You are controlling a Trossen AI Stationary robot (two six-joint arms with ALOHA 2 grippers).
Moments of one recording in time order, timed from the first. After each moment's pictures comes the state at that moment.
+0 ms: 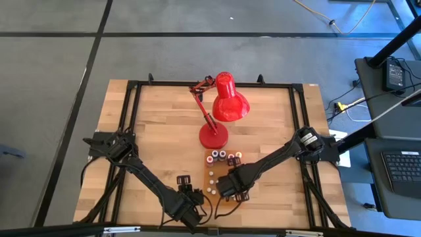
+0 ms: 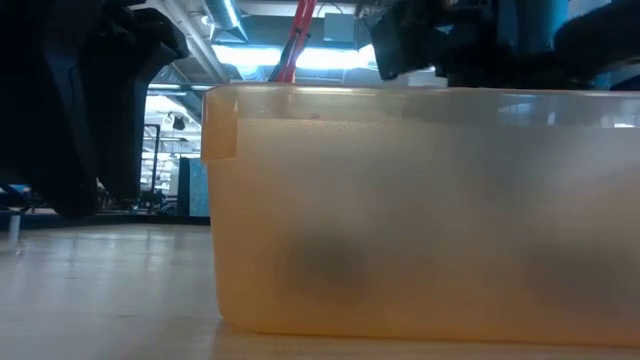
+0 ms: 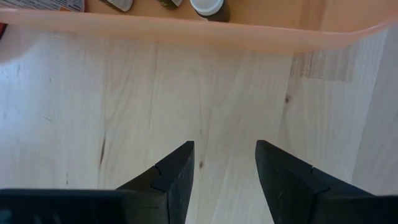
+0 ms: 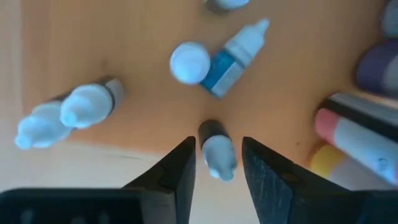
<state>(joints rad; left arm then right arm) -0.68 2.17 1.71 -1.07 -0.36 -0.82 0.47 2.09 1.58 -1.04 0.11 0.25</state>
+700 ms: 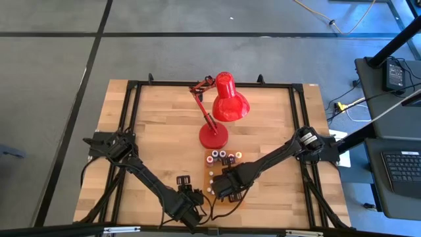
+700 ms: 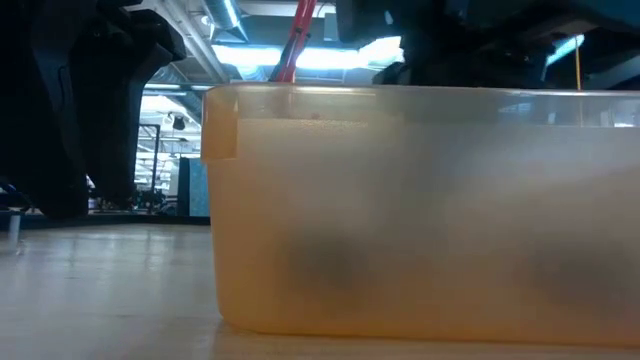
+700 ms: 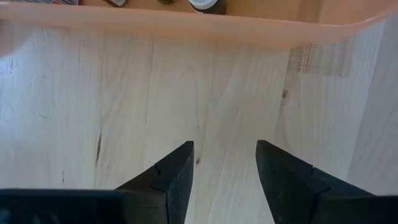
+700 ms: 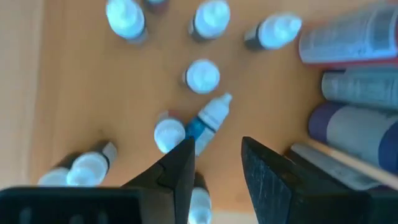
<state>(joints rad) -0.69 2.17 1.71 -1.07 -0.34 -0.82 0.47 2.09 1.63 -0.96 0.20 0.25</state>
